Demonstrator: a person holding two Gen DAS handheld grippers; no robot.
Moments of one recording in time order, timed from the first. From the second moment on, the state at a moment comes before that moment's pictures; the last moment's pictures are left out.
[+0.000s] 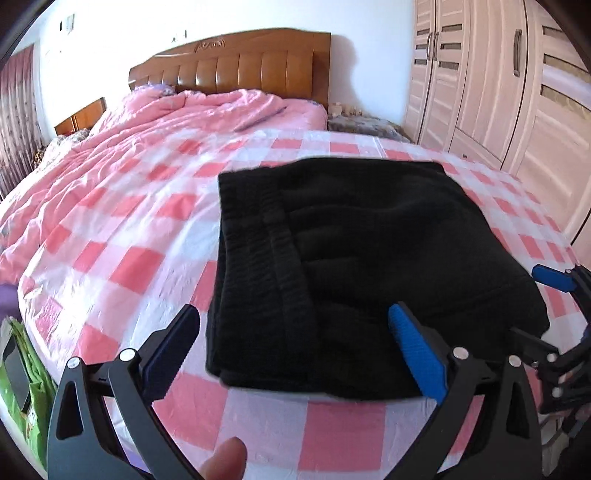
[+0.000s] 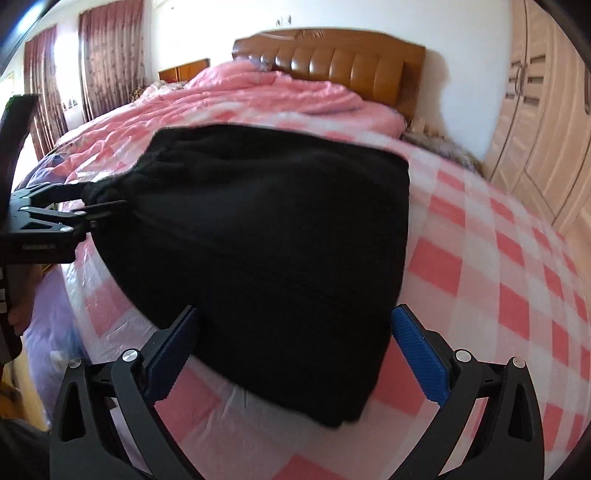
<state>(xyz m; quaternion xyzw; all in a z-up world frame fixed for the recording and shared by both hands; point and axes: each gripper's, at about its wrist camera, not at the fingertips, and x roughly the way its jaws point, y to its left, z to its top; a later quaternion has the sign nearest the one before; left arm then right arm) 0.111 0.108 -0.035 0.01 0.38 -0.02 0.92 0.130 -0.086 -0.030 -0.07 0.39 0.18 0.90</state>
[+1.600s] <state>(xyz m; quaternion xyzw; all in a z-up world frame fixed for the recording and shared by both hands) -0.020 0.056 -0.009 0.02 0.25 0.02 0.97 -0.029 -0.103 0.007 -0.06 0.23 0.14 0.96</state>
